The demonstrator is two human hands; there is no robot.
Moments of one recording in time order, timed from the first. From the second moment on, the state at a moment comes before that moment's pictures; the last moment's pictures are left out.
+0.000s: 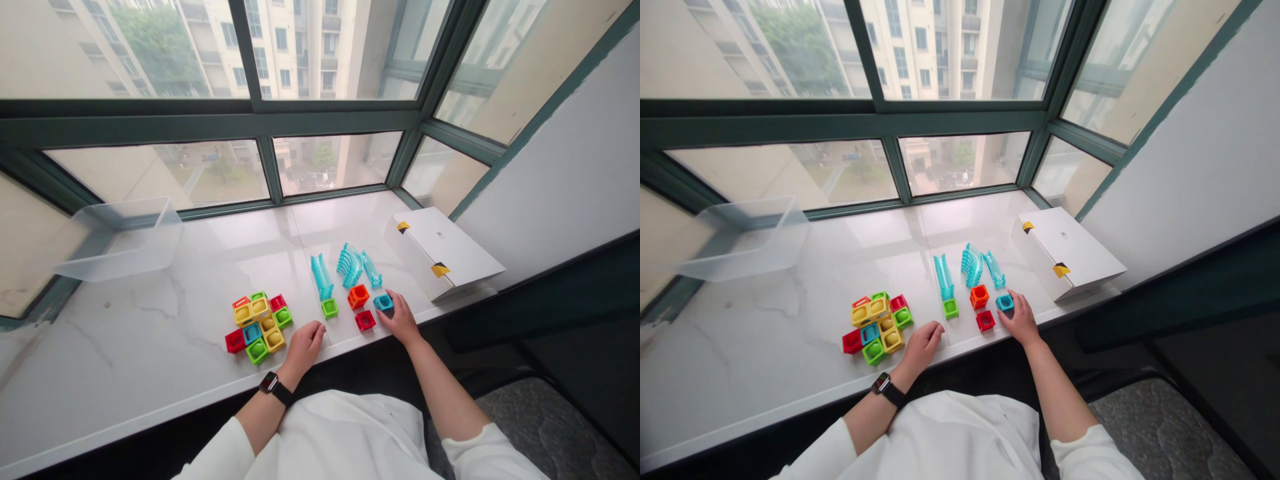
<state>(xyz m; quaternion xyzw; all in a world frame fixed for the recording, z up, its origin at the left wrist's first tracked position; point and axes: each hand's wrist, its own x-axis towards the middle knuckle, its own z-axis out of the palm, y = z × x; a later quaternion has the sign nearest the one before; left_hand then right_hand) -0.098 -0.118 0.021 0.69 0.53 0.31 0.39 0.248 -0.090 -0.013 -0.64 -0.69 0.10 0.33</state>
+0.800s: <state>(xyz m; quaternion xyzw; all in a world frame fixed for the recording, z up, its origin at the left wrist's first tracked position) -0.105 -0.124 0.030 0.66 0.51 0.34 0.44 0.256 -0.100 0.014 -0.61 -0.68 0.10 0.39</state>
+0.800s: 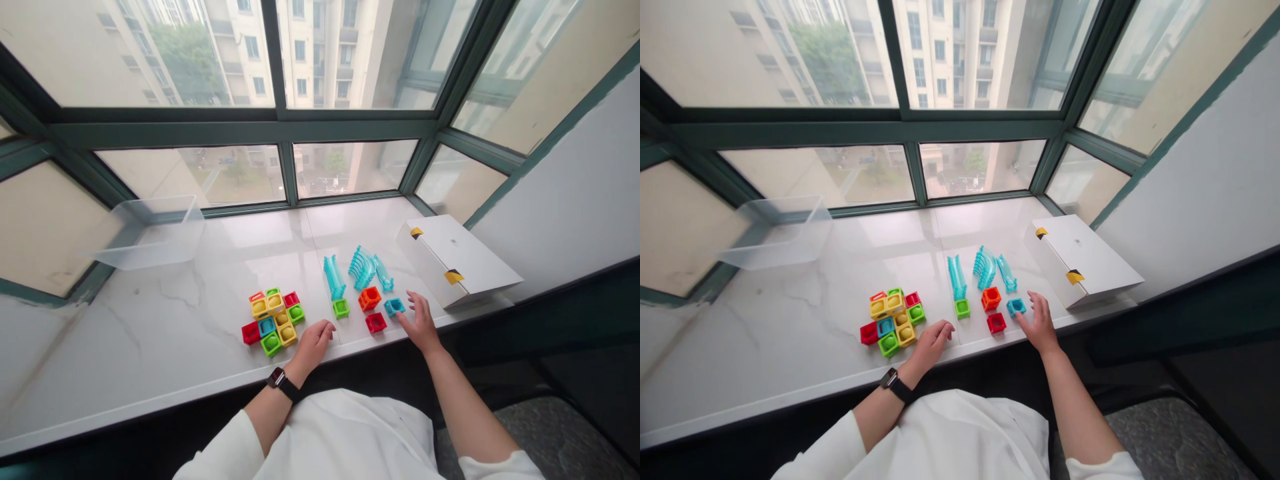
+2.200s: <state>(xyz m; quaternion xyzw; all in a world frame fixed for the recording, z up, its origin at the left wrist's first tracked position) -0.264 -0.094 0.058 0.71 0.61 0.32 0.13 -0.068 -0.037 0.068 -0.45 -0.84 0.24 0.17</state>
